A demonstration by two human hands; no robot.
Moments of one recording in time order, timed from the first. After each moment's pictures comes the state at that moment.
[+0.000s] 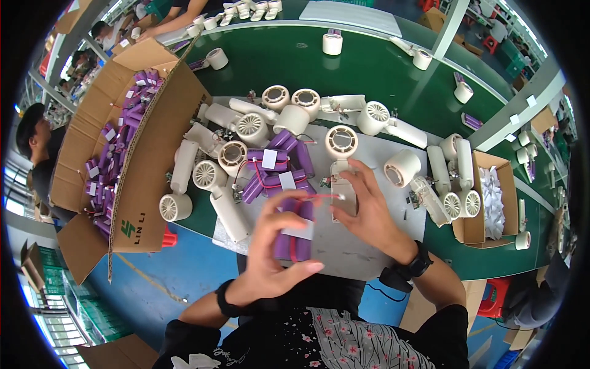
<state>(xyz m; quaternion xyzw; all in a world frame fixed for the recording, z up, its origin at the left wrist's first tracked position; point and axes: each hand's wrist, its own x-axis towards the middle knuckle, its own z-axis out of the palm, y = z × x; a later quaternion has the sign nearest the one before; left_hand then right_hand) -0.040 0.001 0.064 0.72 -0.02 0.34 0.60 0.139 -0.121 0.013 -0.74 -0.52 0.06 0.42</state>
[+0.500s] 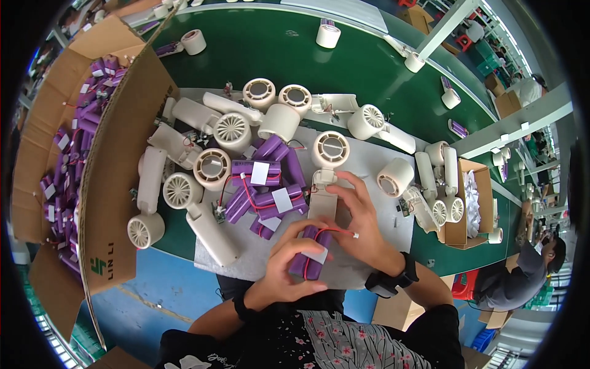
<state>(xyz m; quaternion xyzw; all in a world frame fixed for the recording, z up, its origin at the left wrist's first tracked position) -0.020 0.005 -0.007 0.61 -0.09 0.28 0.73 0.131 -0.112 0.017 -0.75 -0.47 0.13 0.45</state>
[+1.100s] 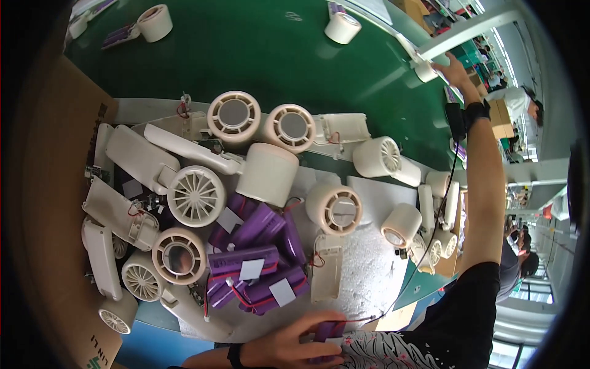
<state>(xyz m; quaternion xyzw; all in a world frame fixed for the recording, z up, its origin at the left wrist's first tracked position) -0.021 0.012 0.000 0.59 -0.14 0.20 0.77 0.658 -0.102 0.105 -0.95 -0.26 -0.13 -0.09</state>
